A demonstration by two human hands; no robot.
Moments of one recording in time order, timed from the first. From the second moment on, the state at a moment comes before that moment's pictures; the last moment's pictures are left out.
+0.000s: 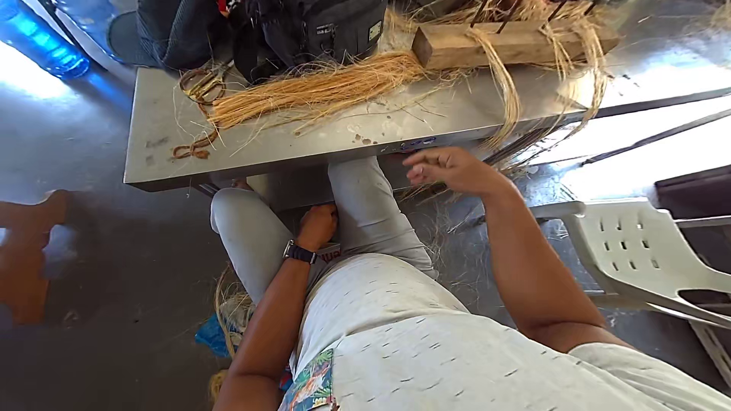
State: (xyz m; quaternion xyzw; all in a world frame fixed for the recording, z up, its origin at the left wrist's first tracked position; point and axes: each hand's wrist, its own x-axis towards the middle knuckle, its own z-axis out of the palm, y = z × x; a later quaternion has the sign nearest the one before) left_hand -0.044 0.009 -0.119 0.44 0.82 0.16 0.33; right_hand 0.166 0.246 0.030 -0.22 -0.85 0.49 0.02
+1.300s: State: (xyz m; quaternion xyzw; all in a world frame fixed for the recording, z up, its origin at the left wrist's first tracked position) left_hand -0.036 -0.001 0.030 0.32 0.54 0.70 0.33; right_hand 0.081 0.156 0.054 -0.04 -0.94 0.27 0.22
